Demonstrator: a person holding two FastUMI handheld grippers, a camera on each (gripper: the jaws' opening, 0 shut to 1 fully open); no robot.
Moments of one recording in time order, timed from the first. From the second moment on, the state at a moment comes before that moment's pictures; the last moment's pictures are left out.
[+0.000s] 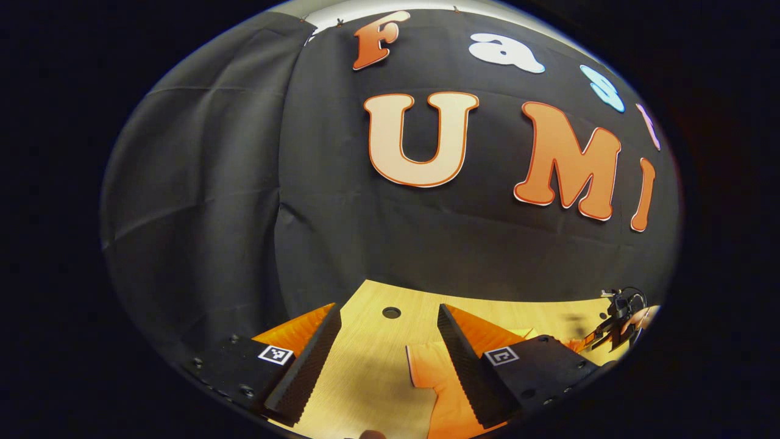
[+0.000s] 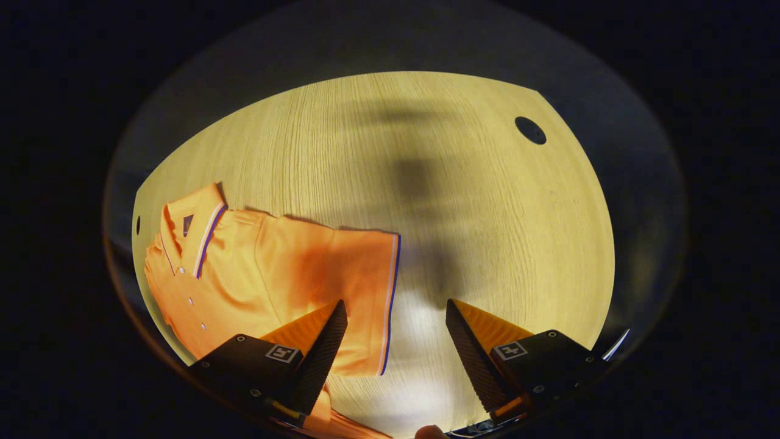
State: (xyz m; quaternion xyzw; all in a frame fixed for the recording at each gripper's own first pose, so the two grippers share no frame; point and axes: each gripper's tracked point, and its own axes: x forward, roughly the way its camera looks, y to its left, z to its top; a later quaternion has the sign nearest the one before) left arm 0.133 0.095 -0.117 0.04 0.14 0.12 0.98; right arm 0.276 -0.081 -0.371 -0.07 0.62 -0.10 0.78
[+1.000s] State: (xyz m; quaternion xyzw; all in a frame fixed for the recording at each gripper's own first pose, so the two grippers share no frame) left arm 0.129 0.100 -0.118 -0.02 0.15 0.10 0.98; right arm 0.271 -0.055 -0.380 -0.04 0.59 -0.08 0.80
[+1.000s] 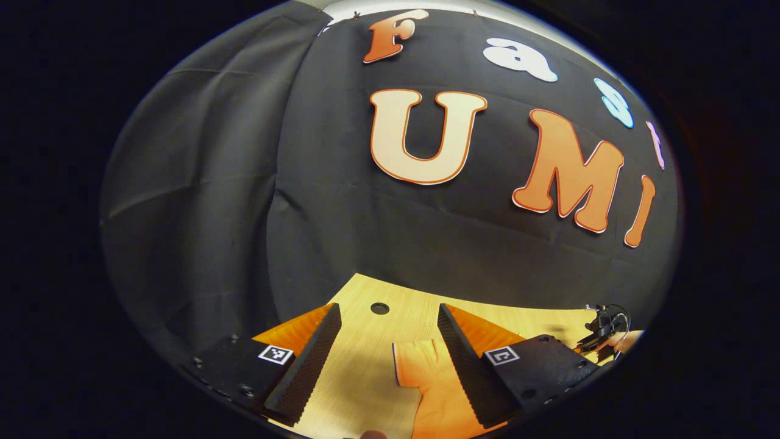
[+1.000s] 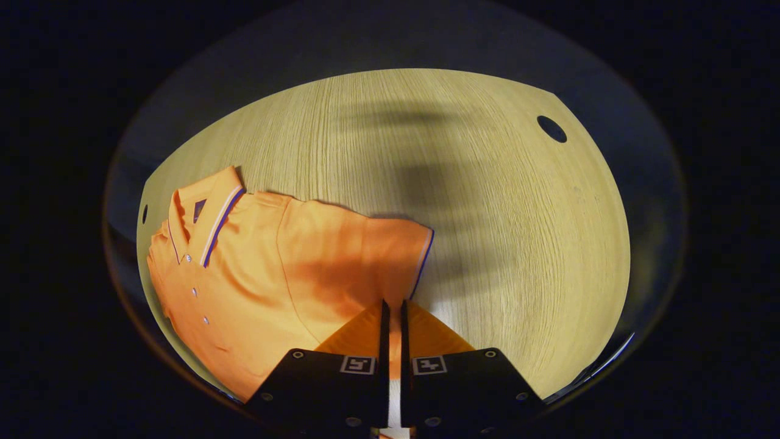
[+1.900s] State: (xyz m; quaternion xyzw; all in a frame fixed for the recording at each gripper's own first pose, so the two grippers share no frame) left arm 0.068 0.178 -0.094 -0.01 0.12 0.11 0.99; right arm 0.266 0.099 -0.281 -0.05 0.51 0.02 0.86
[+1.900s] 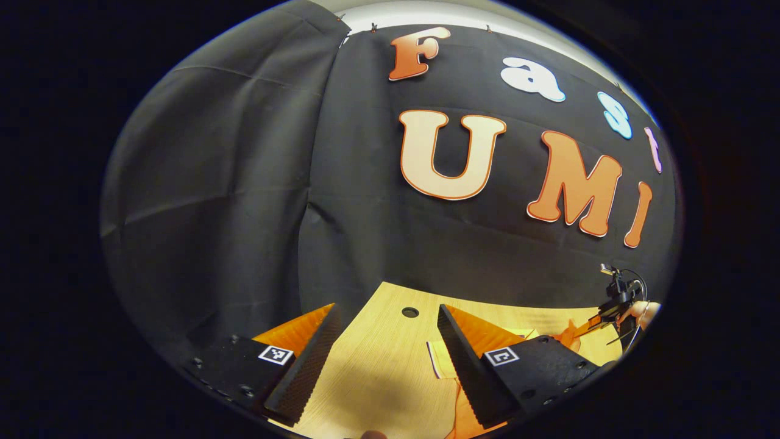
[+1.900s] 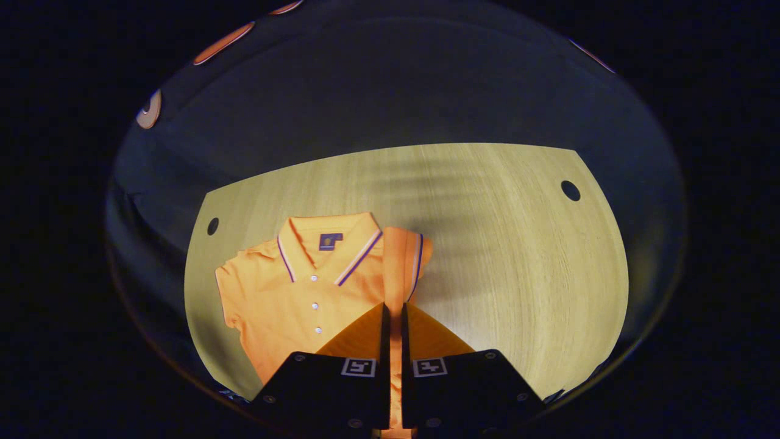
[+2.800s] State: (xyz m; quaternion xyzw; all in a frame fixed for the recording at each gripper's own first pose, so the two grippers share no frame) left arm 0.057 0.223 -0.100 0.00 0.13 0.10 0.99; right arm 0.237 0.229 -0.321 -0.02 0.52 0.11 0.84
